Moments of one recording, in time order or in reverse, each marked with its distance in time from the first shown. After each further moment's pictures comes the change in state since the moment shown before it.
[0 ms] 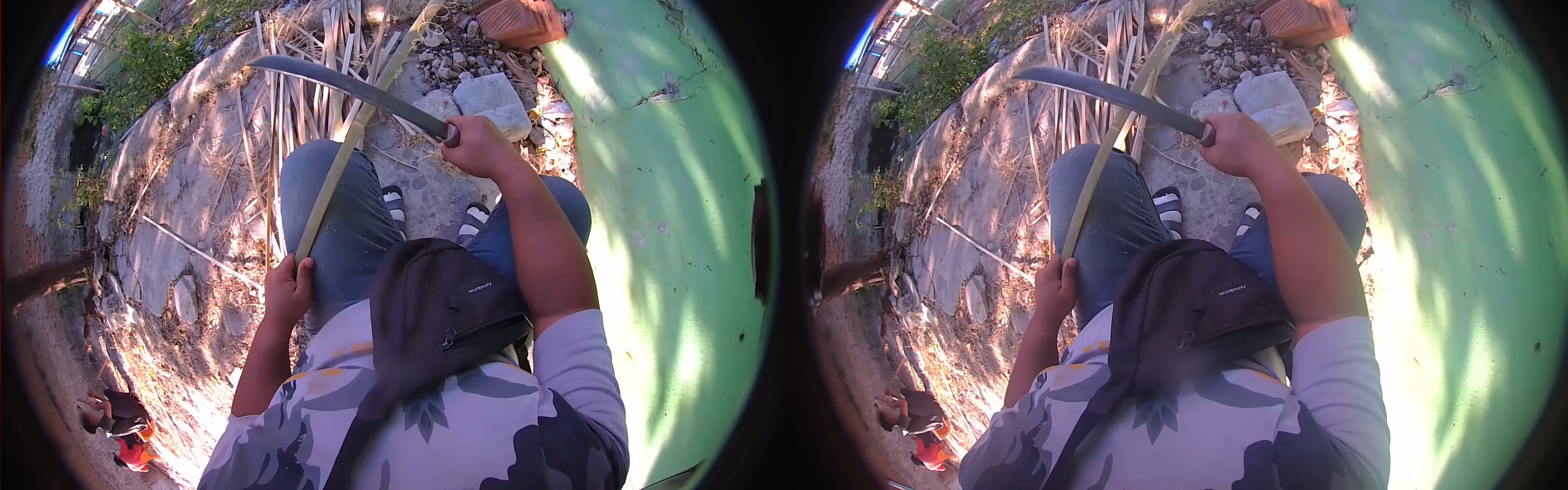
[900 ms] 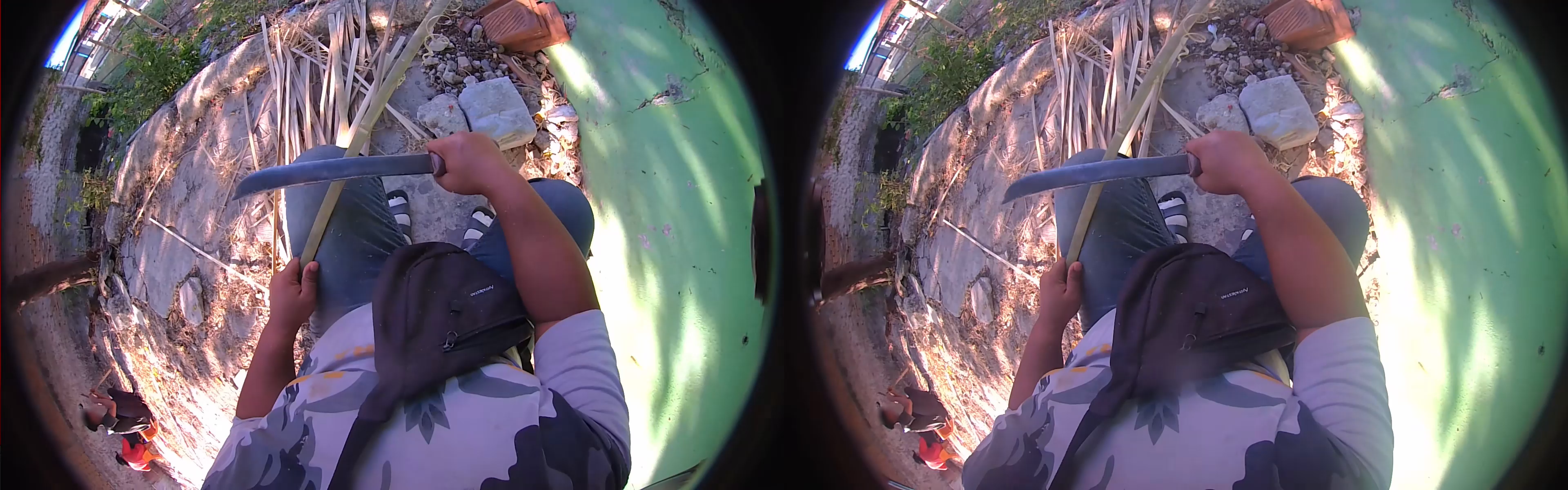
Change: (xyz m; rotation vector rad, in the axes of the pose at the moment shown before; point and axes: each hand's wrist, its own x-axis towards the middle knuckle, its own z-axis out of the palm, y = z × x) left_hand 0.000 -0.003 -0.001 0.039 0.029 0.024; right_hand -0.008 -0.034 0.002 -0.280 -0.171 -0.128
